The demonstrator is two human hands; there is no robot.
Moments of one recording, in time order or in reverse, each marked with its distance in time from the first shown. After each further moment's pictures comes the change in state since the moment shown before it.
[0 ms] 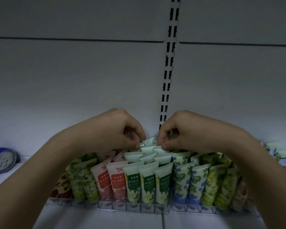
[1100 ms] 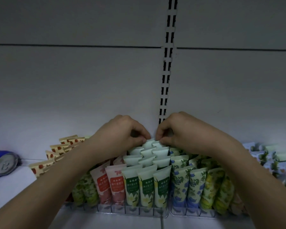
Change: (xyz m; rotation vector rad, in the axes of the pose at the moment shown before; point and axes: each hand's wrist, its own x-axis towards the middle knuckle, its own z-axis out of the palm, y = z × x) left_hand 0.016 -0.005 0.028 -0.032 0.194 -0.032; right_hand 0.012 0.010 0.009 -0.148 0.137 0.035
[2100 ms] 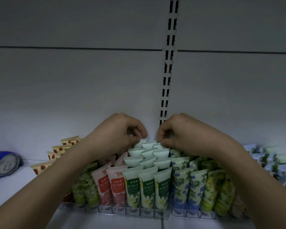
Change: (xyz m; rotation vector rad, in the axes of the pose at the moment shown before) left_hand -0.001 -0.005 -0.007 -0.075 0.030 -0.013; right_hand -0.001 -0.001 -0.002 0.000 -0.013 0.003
